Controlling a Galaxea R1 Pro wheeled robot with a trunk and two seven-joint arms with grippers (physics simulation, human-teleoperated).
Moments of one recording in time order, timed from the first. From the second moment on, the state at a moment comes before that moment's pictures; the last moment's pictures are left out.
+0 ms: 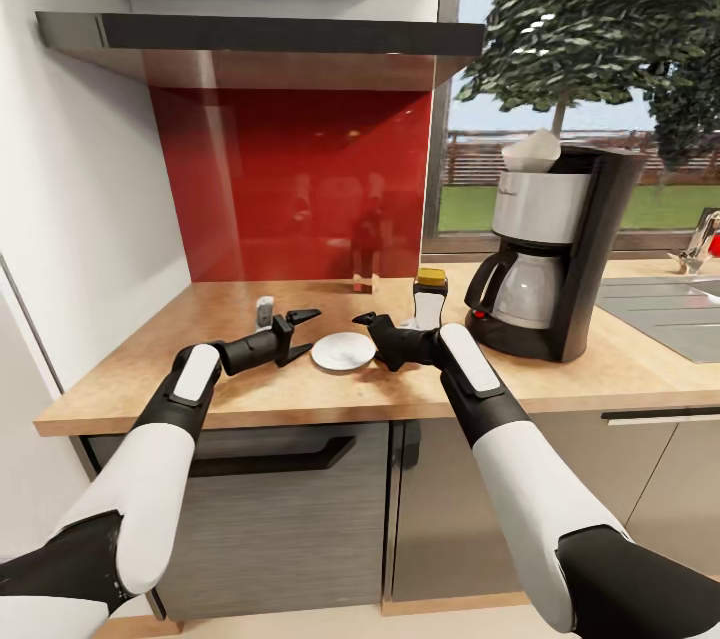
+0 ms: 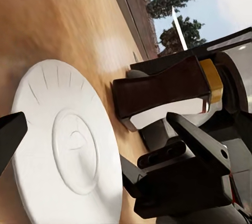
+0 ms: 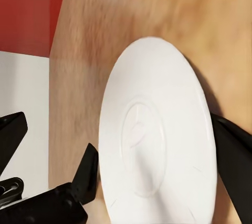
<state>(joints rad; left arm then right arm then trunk) -0.98 -0.05 0.31 -0.69 0.73 0.98 -0.42 -0.97 0.17 0.12 -0.86 -1.42 0.61 -0.52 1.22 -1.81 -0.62</state>
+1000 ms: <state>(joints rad) -0.98 -0.08 0.31 -0.70 0.73 0.98 -0.42 -0.97 0.17 0.12 -0.86 -1.42 0.61 -0.52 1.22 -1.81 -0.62</state>
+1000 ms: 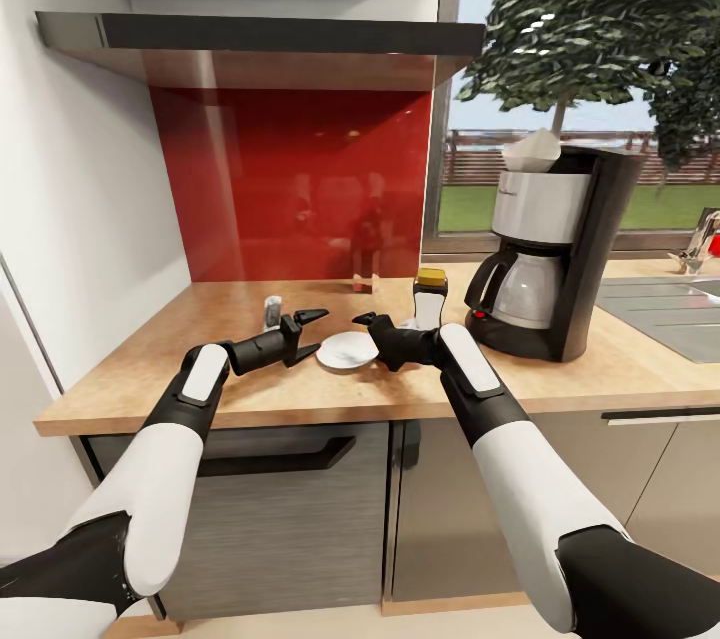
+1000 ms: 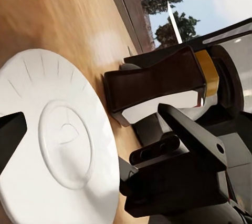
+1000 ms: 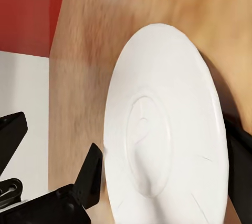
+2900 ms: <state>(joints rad) -0.98 0.05 0.32 -0.72 0.73 0.98 -0.43 -0.97 0.17 0.12 -0.84 -1.42 0.62 -0.52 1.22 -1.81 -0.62</state>
